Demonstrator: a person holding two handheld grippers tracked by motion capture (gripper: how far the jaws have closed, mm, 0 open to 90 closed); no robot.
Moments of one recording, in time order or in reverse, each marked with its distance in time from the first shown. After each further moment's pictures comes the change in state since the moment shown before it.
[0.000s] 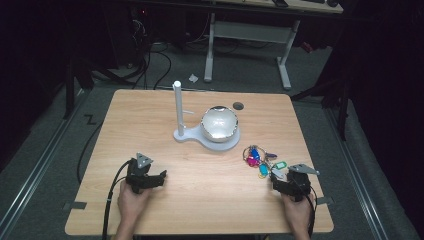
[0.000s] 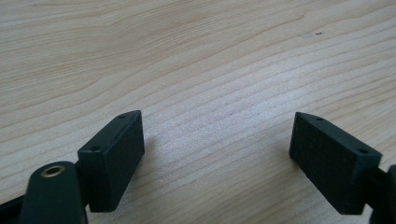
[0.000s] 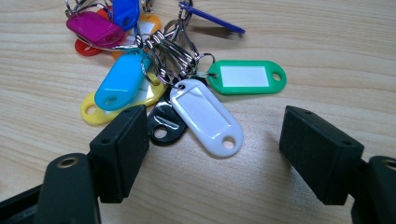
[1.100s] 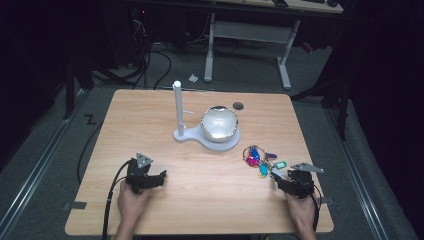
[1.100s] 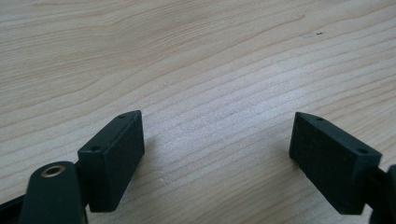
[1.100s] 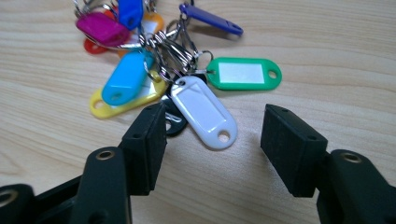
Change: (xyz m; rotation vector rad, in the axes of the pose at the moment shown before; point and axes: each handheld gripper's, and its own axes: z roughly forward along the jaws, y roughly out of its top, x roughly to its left) left arm 0.000 0.000 0.000 0.002 0.002 -0.001; right arm -0.007 0.005 -0.009 0.031 0.039 0.005
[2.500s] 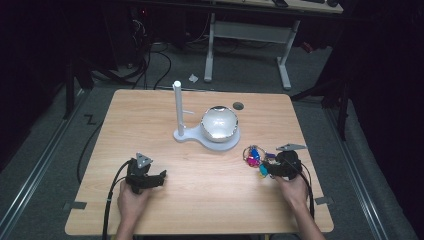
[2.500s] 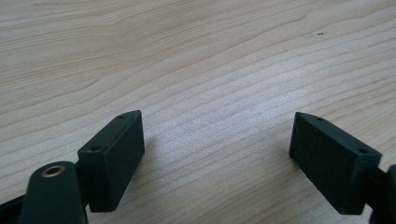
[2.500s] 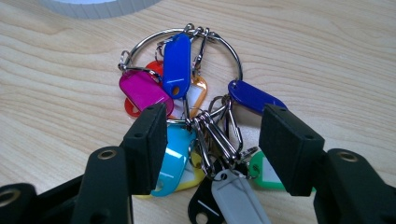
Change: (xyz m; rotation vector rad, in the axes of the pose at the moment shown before) left arm 0.000 0.000 0.000 0.000 0.001 -0.001; right arm 0.018 0.061 0.022 0.071 0.079 -0.125
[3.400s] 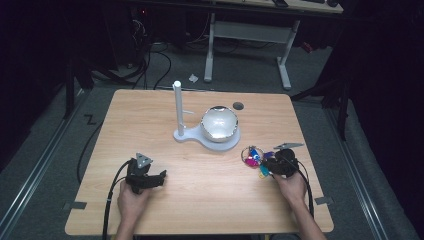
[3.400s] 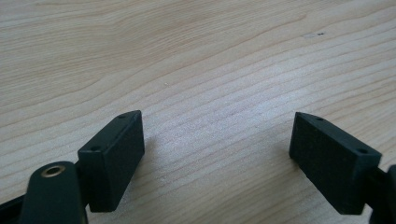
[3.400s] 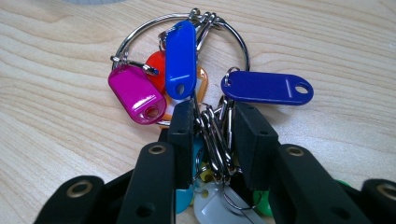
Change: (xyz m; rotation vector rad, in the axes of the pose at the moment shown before) left arm 0.000 0.000 0.000 0.000 0.001 -0.001; right arm -0.009 0.000 0.020 0.044 0.091 0.009
